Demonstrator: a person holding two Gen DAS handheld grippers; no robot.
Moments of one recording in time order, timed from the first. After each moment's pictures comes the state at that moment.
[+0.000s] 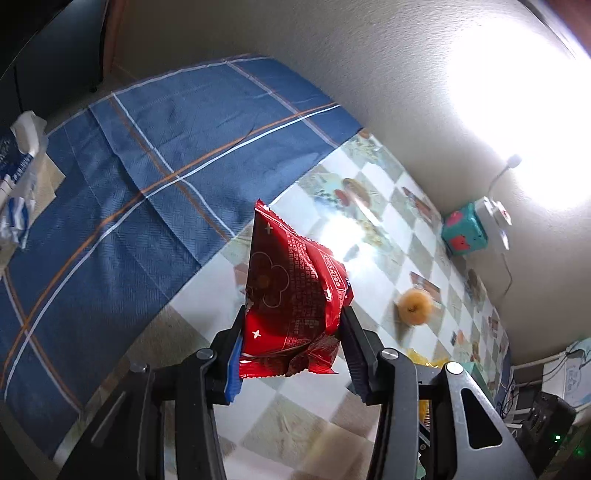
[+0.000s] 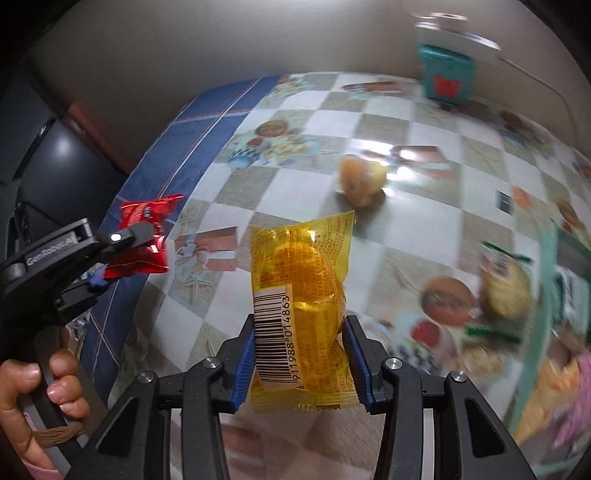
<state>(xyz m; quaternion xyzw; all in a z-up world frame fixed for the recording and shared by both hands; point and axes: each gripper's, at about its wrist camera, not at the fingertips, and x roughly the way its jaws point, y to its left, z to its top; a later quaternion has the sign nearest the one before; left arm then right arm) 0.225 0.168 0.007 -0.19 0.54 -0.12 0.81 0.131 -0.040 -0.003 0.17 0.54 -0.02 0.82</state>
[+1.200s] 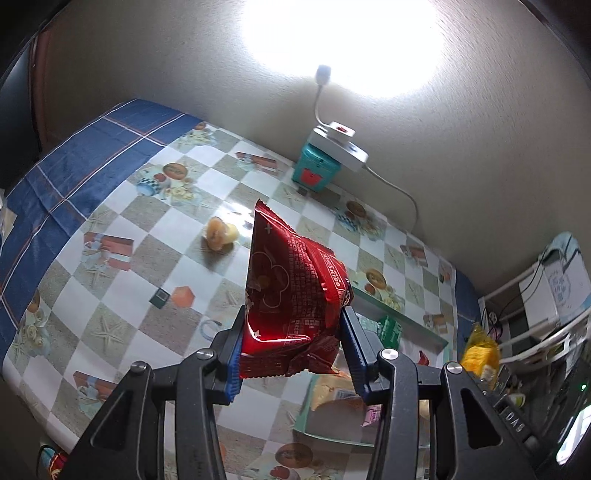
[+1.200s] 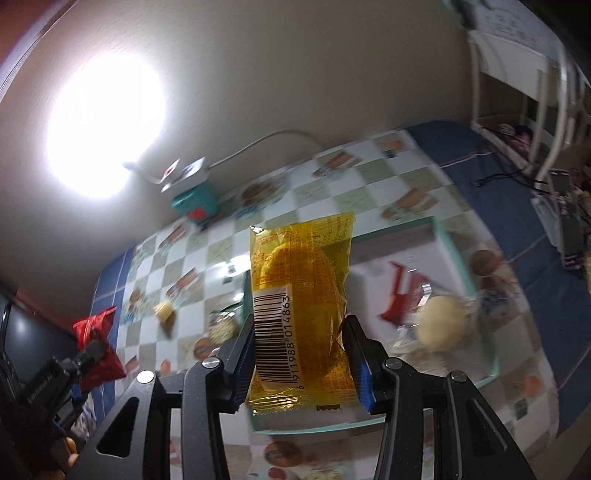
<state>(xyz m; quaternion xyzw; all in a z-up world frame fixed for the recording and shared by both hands) 0.083 -0.029 0.106 -0.10 0.50 -0.23 0.83 -0.074 -0.268 0.103 0.31 0.39 -0.27 0.82</state>
